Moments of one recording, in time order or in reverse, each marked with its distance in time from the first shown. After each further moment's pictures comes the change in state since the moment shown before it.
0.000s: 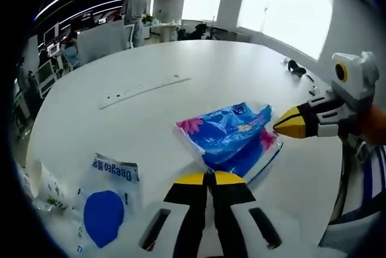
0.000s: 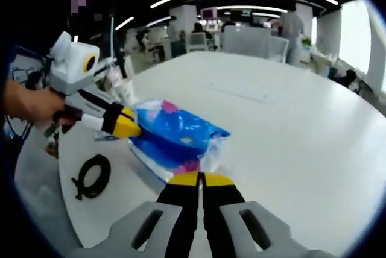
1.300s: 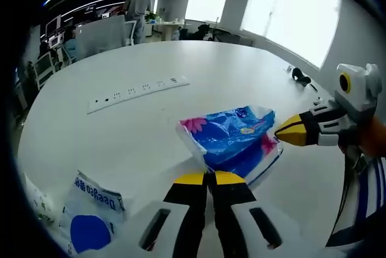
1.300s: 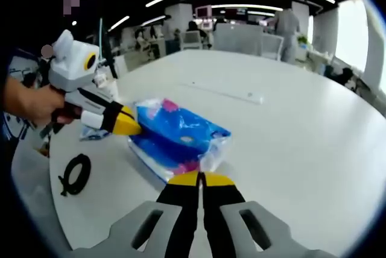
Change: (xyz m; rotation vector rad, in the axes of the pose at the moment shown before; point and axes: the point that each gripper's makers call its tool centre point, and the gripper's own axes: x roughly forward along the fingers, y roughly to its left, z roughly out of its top) left arm 0.050 0.000 0.022 -0.063 -0.006 -0.018; right arm 0.017 -0.050 -0.002 0.005 0.017 -0.027
